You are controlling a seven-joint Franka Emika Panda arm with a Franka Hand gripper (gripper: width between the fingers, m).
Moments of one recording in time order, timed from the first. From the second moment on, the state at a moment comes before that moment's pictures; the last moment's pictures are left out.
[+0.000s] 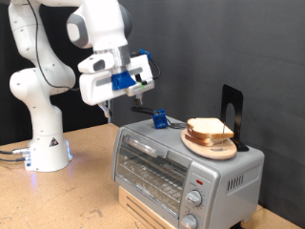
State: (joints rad) arm 0.33 -0.35 -0.25 -2.44 0.09 2.25 0.82
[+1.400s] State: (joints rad) arm 0.34 -0.23 -0.26 -2.57 0.15 2.48 0.76
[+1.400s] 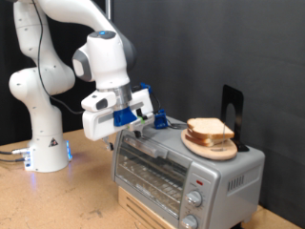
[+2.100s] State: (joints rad) arm 0.27 -0.23 -0.27 -2.57 0.09 2.47 0.76
